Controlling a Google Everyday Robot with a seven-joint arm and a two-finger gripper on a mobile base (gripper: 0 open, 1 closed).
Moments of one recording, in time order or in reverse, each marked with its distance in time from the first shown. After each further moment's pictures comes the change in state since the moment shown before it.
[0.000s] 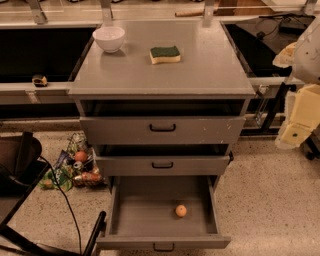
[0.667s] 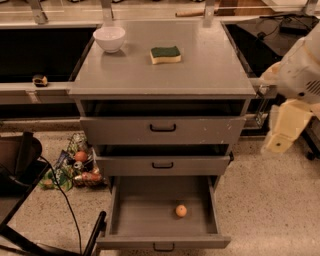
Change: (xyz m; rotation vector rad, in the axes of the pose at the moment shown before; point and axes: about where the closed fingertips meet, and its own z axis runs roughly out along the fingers) arm 0.000 0.002 0.039 -0.064 -0.038 0.013
